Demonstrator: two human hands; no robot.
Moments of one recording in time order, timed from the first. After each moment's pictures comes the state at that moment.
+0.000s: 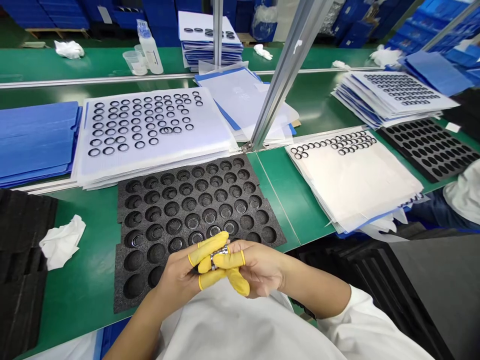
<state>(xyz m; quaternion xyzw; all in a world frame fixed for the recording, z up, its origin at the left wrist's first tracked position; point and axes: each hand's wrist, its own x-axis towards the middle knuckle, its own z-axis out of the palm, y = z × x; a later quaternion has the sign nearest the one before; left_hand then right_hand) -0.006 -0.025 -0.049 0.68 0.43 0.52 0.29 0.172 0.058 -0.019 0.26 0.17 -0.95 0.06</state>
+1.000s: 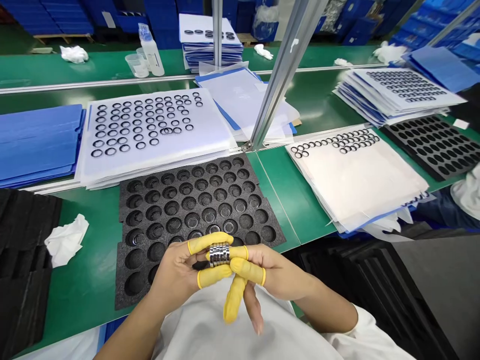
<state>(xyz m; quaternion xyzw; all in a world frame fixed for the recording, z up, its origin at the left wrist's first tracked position) 0.007 -0.024 -0.026 0.43 0.49 0.51 0.57 0.197 0.041 -0.001 0.19 0.38 -0.91 -0.05</state>
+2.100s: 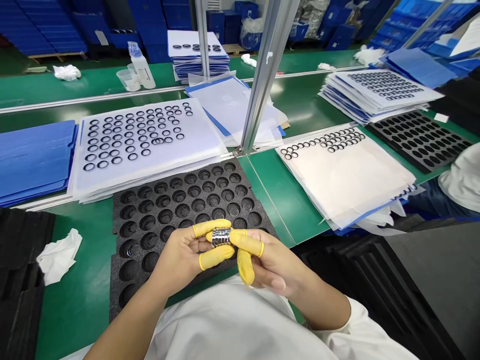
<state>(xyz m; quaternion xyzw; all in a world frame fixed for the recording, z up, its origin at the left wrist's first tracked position) 0.019 0.015 -0.003 0.37 0.48 0.48 0.64 0.197 0.050 0.025 0.30 0.30 -0.89 -0.16</state>
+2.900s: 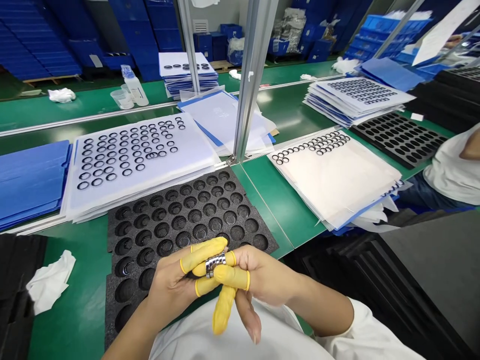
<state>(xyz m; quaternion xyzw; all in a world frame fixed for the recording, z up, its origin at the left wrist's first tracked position) 0.007 0.002 -0.017 0.70 0.41 0.51 0.29 0.196 0.046 0.009 0.22 0.36 -0.91 -0.06</state>
